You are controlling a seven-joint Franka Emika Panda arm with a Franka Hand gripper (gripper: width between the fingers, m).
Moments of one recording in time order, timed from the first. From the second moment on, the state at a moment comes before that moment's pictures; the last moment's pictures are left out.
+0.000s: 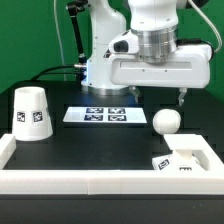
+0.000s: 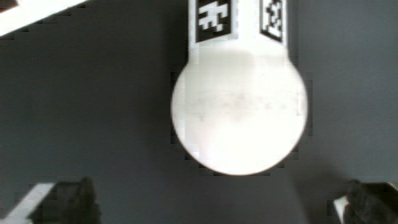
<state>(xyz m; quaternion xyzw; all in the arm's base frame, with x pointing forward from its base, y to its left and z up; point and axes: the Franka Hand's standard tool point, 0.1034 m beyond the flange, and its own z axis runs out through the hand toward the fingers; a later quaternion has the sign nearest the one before) 0.447 0.090 0.074 -0.97 0.18 0.13 0.06</state>
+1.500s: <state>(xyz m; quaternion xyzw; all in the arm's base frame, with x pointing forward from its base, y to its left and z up) 0.443 0.105 0.050 -0.91 0.15 0.38 0.08</state>
